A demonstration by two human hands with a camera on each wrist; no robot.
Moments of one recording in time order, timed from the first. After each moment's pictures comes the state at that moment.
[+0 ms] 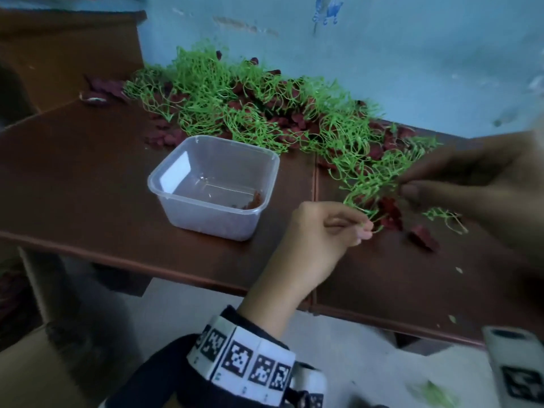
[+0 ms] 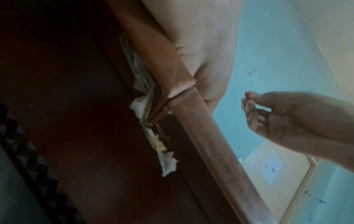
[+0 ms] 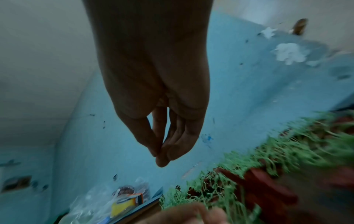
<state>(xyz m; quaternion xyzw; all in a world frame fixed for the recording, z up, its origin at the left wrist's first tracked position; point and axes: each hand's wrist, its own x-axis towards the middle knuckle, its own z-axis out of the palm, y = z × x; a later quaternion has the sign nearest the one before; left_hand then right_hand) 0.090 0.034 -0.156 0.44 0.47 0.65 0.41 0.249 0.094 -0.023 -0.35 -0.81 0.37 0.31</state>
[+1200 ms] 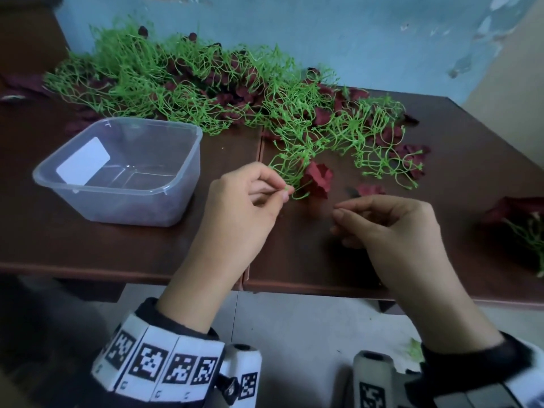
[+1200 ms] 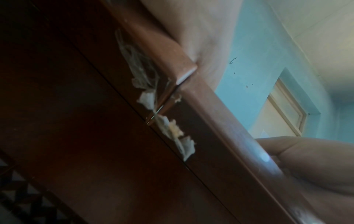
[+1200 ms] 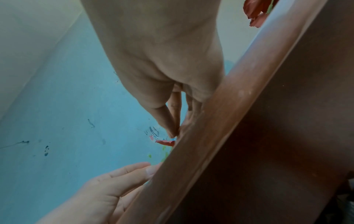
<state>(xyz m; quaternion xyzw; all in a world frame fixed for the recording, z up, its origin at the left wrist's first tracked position) 0.099 0.031 -0.155 0.50 0.60 0.59 0.21 0.280 0.073 -0.132 -0.48 -0.64 0.42 0.42</state>
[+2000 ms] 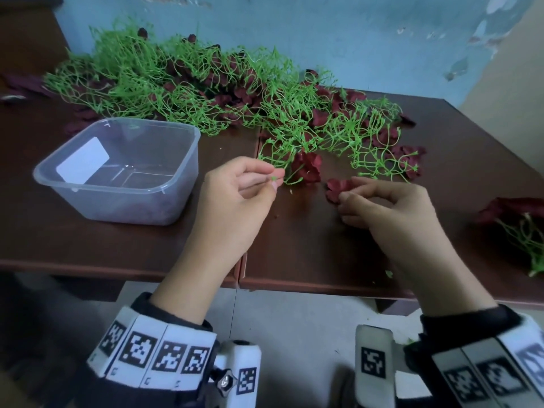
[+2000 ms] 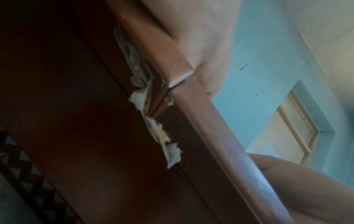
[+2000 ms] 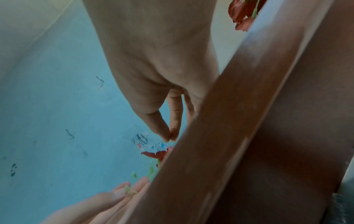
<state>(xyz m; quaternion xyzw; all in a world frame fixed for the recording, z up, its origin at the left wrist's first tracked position) 0.096 0.035 -0.154 0.44 0.56 0.65 0.27 0.285 0.106 -0.135 -0.49 -0.63 0.43 0.42</state>
